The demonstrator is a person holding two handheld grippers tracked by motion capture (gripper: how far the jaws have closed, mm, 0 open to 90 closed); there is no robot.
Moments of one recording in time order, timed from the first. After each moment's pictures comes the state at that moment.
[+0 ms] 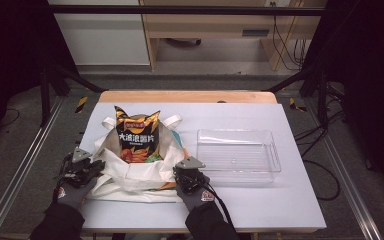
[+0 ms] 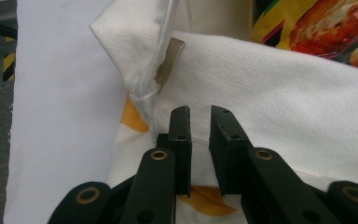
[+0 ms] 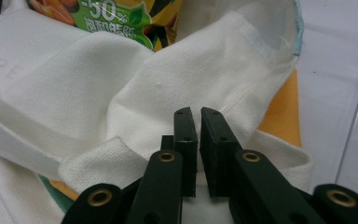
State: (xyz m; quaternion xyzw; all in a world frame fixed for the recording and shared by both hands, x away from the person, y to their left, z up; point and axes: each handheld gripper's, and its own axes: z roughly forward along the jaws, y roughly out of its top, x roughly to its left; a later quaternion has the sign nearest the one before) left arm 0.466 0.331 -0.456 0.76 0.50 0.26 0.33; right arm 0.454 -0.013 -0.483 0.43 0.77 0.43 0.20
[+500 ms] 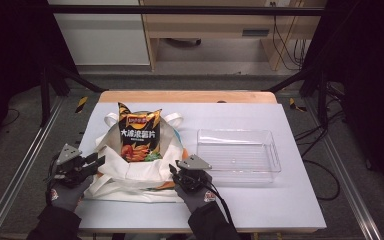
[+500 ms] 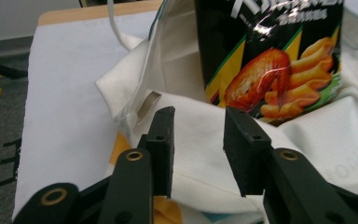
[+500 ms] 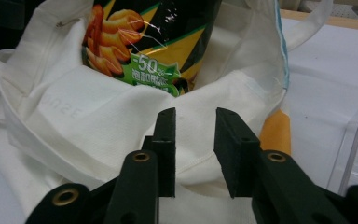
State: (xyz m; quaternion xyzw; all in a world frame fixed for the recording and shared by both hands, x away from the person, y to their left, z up) left arm 0.445 0.326 -0.418 0.72 0.49 0.26 0.42; right arm 0.443 -0.020 -0.455 0.40 0.75 0.48 0.21
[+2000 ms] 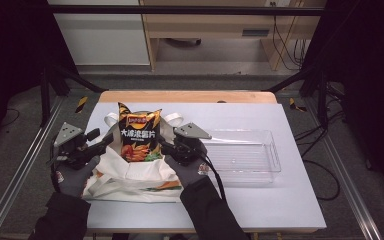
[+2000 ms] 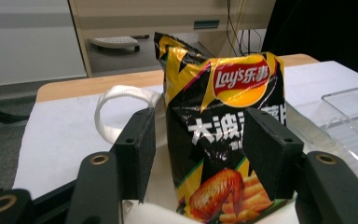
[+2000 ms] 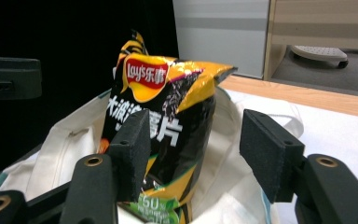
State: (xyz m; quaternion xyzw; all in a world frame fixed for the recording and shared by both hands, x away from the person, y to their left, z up) left arm 0.466 0.297 -0.361 0.68 0.47 0.28 0.49; right arm 0.483 -0.005 -0.376 0.42 0.69 0.55 0.22
